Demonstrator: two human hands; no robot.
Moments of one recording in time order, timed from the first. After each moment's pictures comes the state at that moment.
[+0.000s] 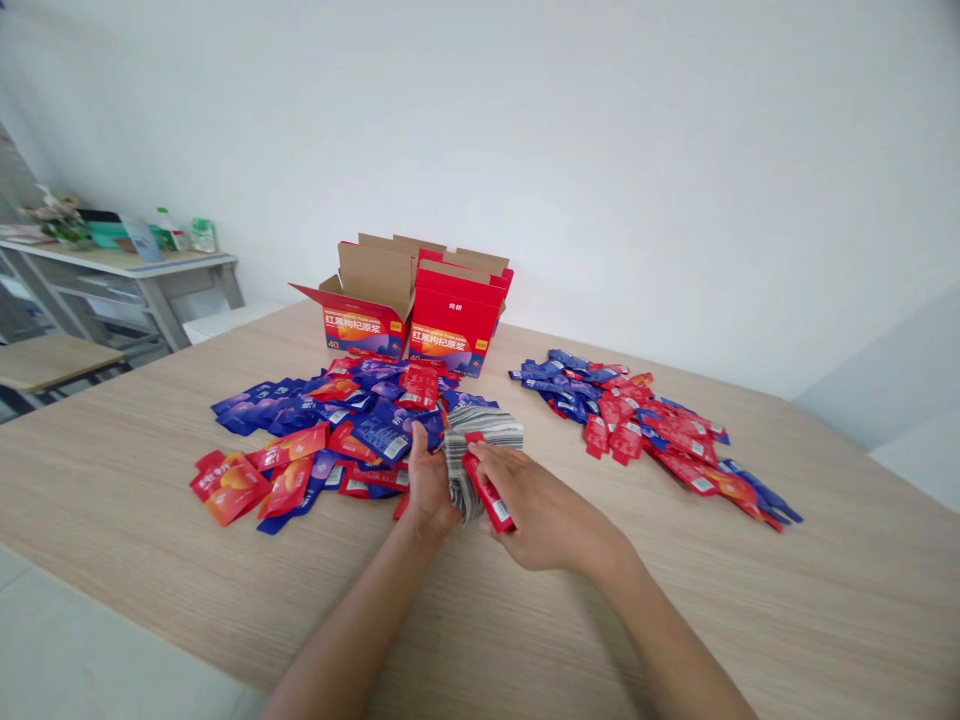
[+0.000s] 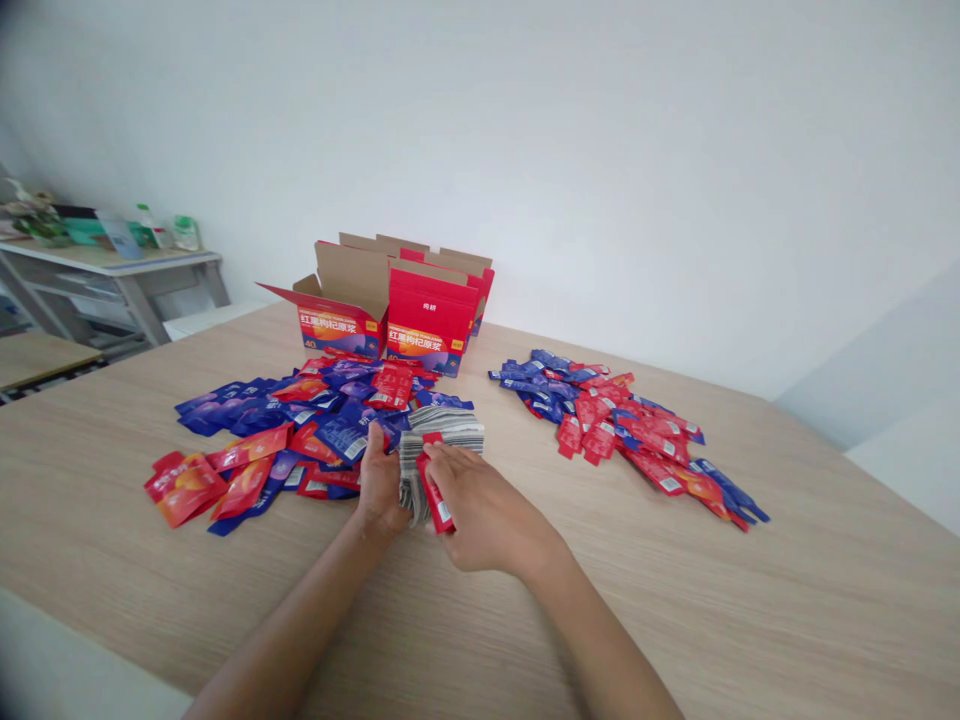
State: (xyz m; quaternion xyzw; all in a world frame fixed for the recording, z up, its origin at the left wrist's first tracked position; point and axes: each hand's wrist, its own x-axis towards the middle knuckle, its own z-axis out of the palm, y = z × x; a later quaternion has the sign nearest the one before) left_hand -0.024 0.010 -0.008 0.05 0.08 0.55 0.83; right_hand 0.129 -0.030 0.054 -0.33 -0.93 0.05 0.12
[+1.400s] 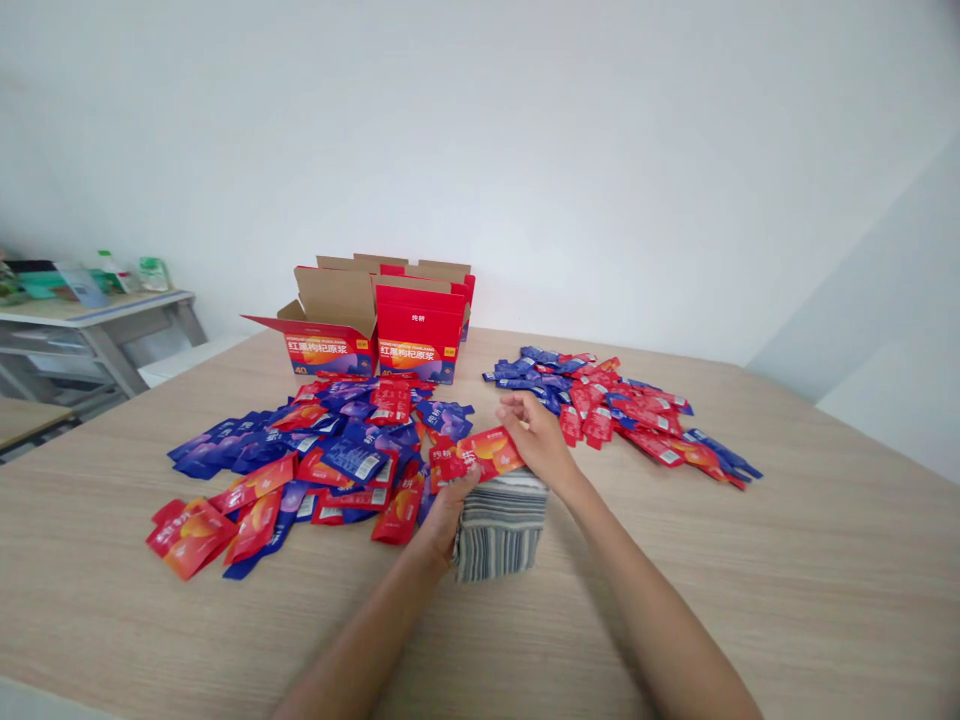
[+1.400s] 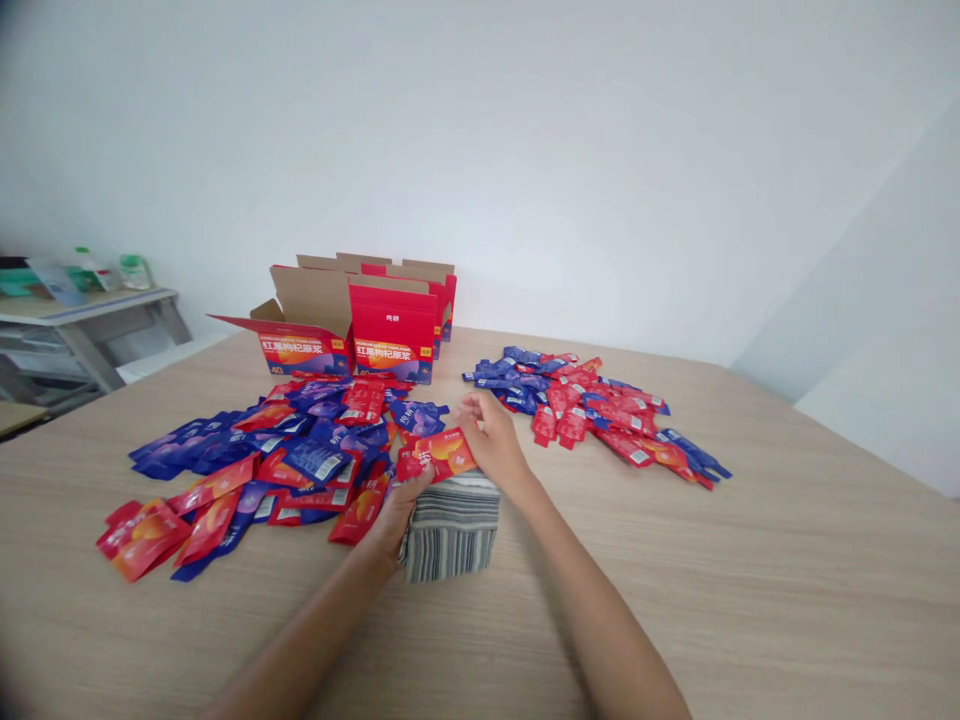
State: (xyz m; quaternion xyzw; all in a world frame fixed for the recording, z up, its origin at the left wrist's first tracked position) left_hand 0.021 -0.012 -0.023 0.13 0.26 0.45 0.84; right_hand 0.179 0.055 0.024 -0.54 -0.70 0.14 0.45
